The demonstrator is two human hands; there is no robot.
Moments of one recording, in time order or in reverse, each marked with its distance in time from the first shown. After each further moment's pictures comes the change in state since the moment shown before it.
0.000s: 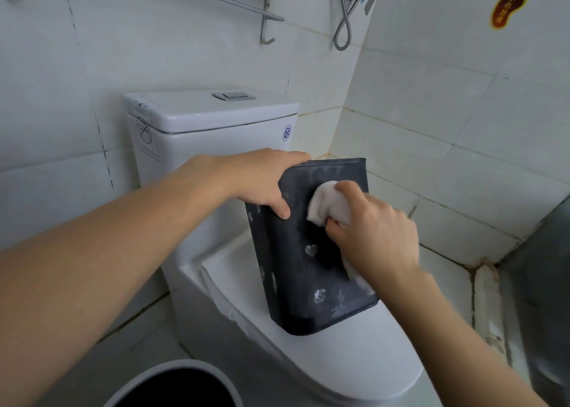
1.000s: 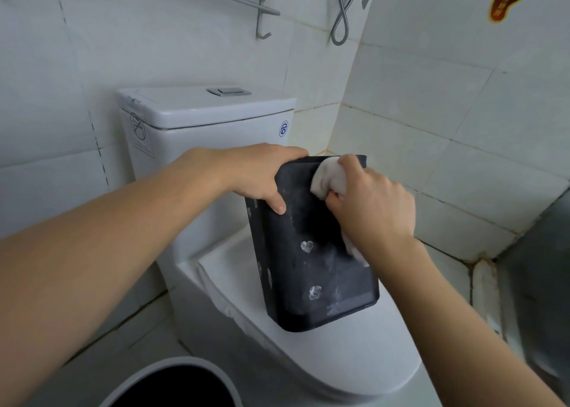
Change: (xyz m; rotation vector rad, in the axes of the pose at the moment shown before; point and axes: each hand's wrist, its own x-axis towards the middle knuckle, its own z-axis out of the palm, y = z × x) left_hand 0.001 0.008 -0.002 -0.003 -0.013 -0.009; right_hand 0.026 0.001 -0.003 -0.044 0.022 0.053
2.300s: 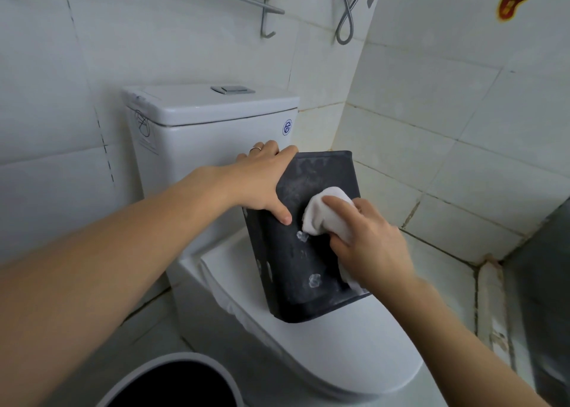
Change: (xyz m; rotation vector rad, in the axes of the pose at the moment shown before) left_hand -0.001 -0.003 0.025 0.222 0.099 -0.109; right_hand -0.048 0.025 0.031 0.222 -0.210 -0.123
